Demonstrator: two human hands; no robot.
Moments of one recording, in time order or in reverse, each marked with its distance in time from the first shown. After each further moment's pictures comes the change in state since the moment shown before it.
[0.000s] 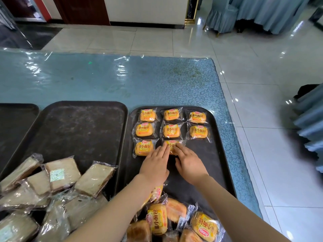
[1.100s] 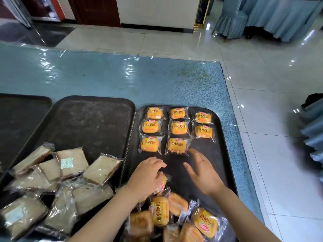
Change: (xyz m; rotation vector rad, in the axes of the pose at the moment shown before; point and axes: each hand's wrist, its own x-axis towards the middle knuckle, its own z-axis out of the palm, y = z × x) left_hand -0.064 -0.017 -0.001 -0.392 0.139 -0.029; right_hand -0.043 -0.022 -0.058 0.273 -0.119 0.175
